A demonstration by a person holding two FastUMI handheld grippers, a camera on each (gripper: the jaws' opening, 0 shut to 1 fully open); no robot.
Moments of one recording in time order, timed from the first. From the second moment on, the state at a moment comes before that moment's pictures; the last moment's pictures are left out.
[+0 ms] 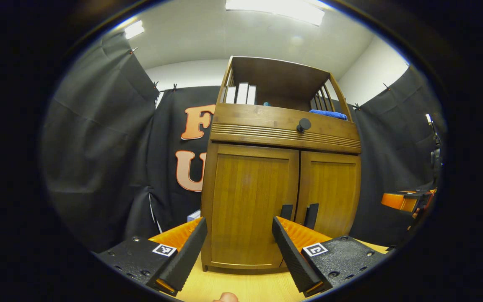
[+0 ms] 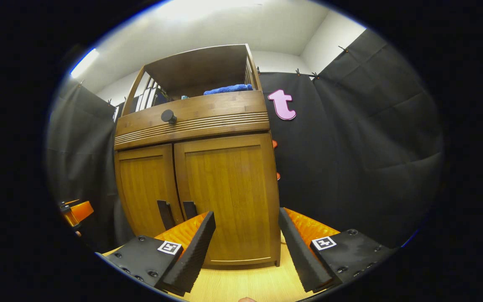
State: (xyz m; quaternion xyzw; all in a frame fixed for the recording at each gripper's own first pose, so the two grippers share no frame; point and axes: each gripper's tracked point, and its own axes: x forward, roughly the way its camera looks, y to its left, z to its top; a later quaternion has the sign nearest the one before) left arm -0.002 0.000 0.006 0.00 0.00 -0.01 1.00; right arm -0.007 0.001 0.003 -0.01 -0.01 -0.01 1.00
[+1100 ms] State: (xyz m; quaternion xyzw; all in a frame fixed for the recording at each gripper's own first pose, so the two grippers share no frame) left arm -0.023 0.023 -0.004 0.00 0.01 -0.01 1.00; right arm 0.082 0.102 -0.071 -0.01 0.04 0.06 1.00
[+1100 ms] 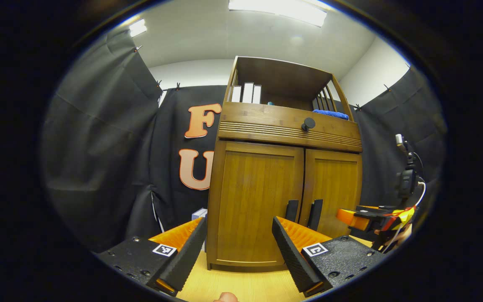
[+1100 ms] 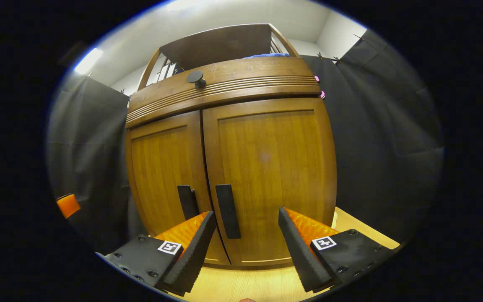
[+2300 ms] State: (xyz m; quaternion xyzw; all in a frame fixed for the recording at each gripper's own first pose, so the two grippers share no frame) left arm -0.033 0.044 -0.008 0.00 0.02 0.03 1.00; right arm 0.149 0.132 -0.124 -0.02 0.10 0.08 0.99
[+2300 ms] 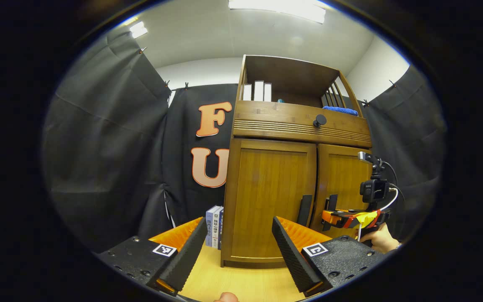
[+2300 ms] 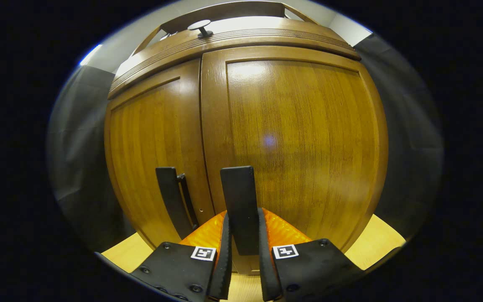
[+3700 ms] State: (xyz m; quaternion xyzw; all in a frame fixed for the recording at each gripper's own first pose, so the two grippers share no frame) left arm -0.037 0.020 -0.012 0.00 0.03 0.01 1.00; right arm -0.027 -0.007 -0.087 -0.04 0.07 0.04 1.00
